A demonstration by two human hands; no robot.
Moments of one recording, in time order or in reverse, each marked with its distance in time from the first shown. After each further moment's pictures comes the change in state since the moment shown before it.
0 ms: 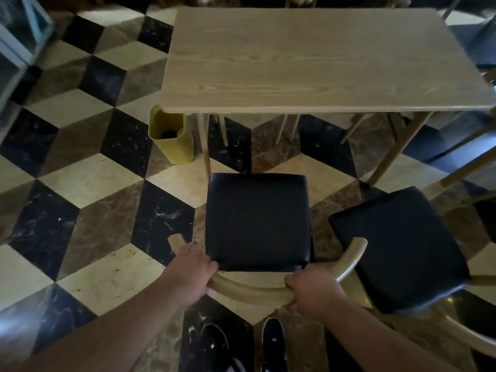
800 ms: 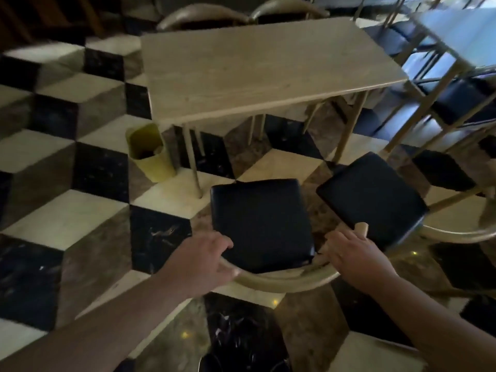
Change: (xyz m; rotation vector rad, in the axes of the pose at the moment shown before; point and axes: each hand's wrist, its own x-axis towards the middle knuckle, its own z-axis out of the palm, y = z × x) left_hand -0.128 -0.070 -0.022 -0.350 0.325 0.191; right_hand -0.107 -0.103 0.005 0.039 0.211 0.401
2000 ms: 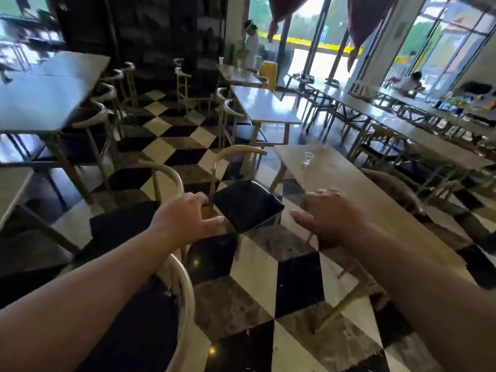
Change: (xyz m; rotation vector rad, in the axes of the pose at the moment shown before) left_hand 0.016 0.285 -0.178 0.267 -0.134 1.385; right_hand -0.382 -0.229 -0.159 0.415 0.336 1.642
